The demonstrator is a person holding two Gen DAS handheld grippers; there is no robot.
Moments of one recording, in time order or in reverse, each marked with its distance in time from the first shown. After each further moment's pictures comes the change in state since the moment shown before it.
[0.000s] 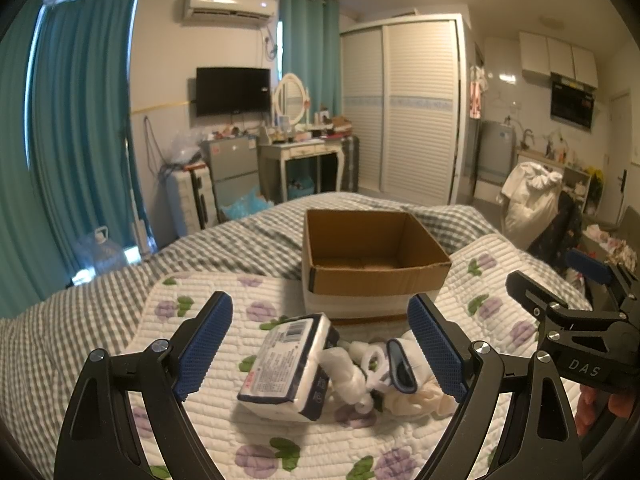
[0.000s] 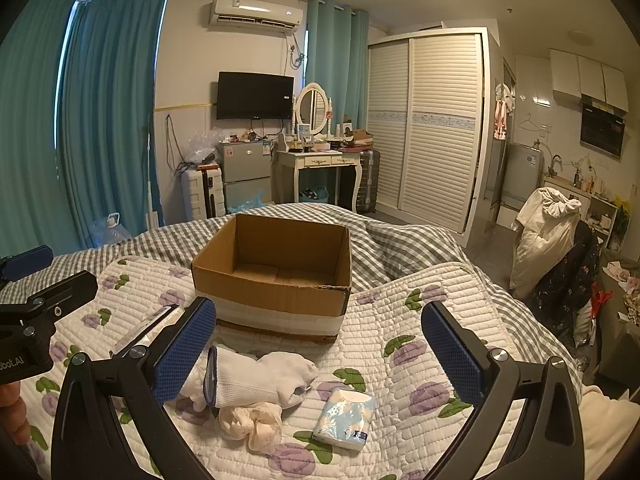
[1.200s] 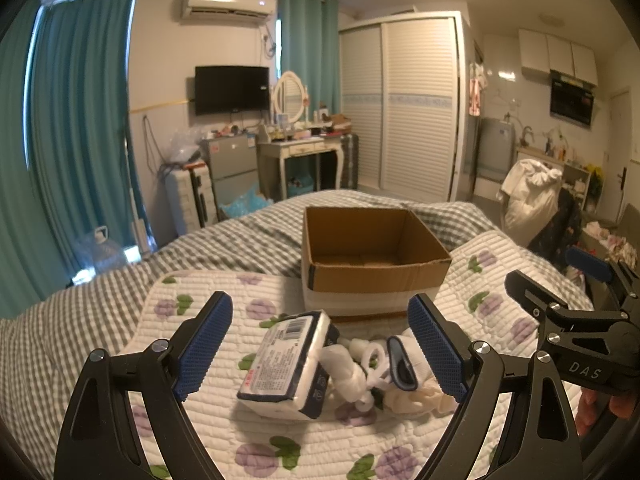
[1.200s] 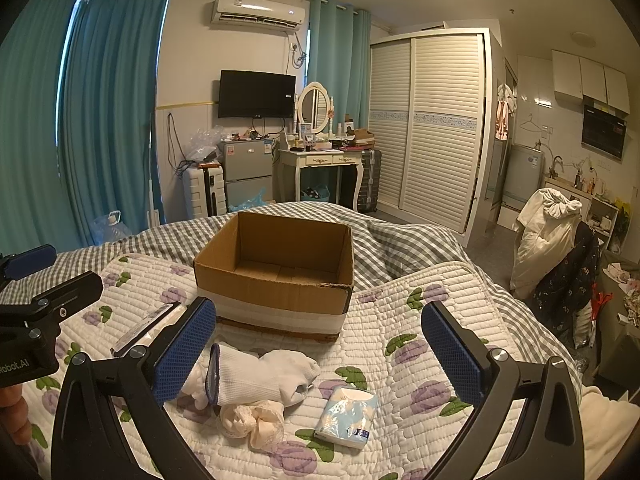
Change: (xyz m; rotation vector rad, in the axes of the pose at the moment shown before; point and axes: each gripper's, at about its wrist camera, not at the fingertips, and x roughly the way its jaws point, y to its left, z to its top) left arm 0.000 0.000 -0.001 0.002 0.005 -0.002; right arm 0.000 0.002 -0.001 -0.005 0.005 -0.002
